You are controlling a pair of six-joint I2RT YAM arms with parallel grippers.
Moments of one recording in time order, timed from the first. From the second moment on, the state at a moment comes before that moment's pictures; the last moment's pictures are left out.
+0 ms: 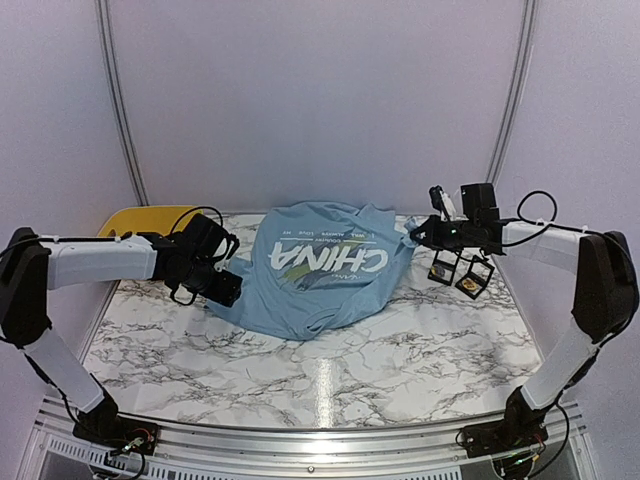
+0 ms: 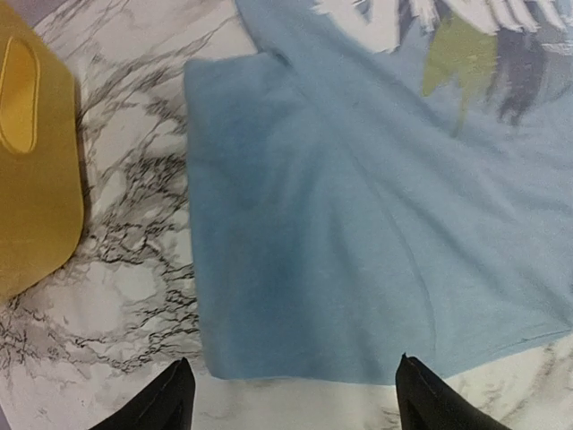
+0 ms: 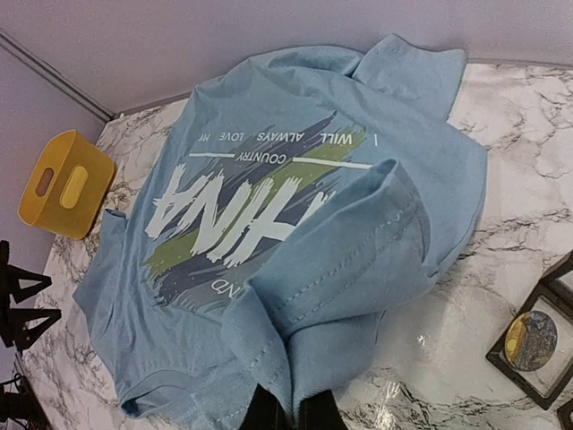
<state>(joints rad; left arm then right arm) -0.60 1.59 1.03 -0.44 -0.16 -0.13 0.20 1.62 1.11 -0.10 -0.44 0.31</state>
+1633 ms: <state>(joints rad) -0.34 1.92 2.25 -0.59 -0.29 -0.13 0.14 2.05 2.40 -0.55 -0.32 0.26</state>
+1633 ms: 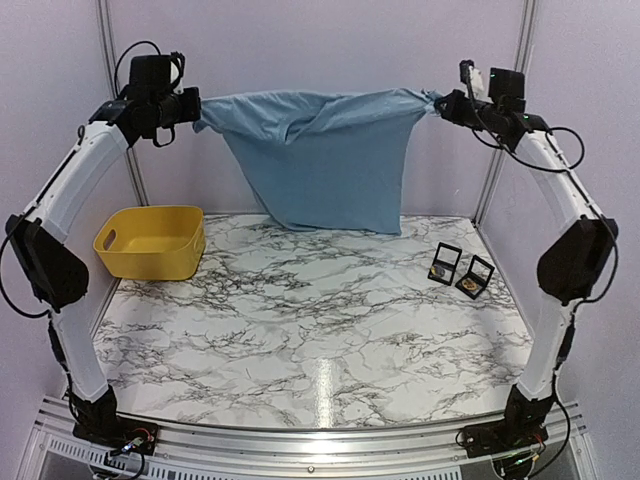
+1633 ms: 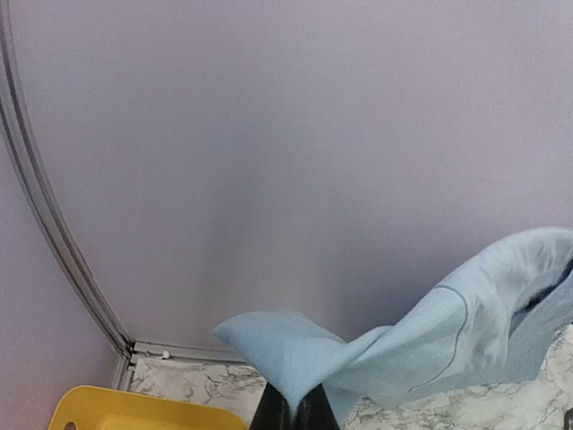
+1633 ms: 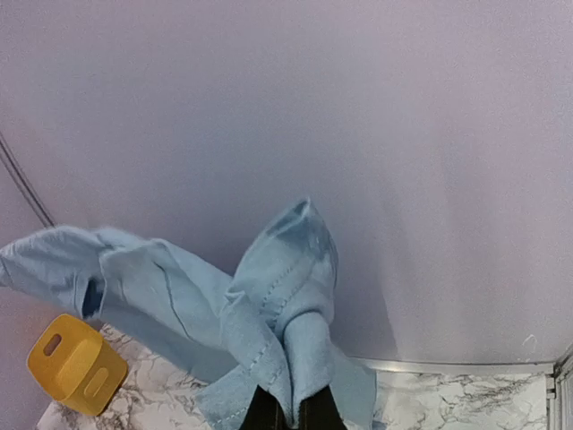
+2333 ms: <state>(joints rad) -0.35 1.27 0.93 -0.65 -0.10 -0.30 0.13 1.21 0.85 -0.45 -0.44 0.28</state>
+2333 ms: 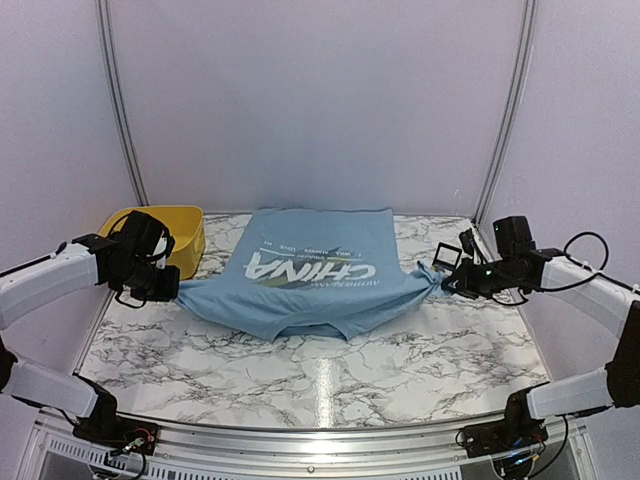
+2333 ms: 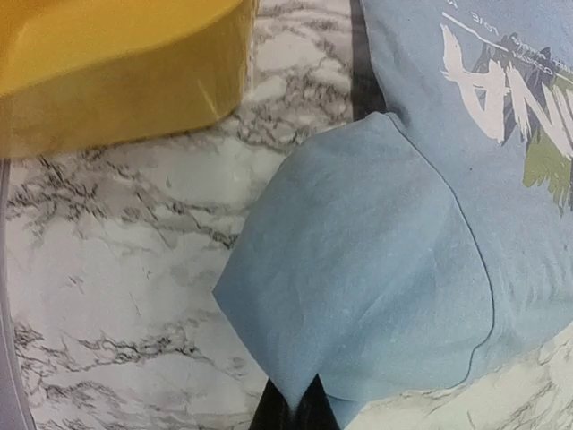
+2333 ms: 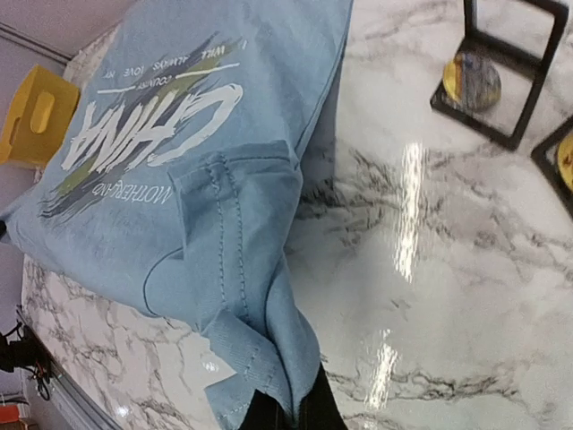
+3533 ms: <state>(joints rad) -0.45 1.50 0.97 -0.43 -0.23 -0.25 0.28 1.42 0.97 -0.48 -0.09 0.34</state>
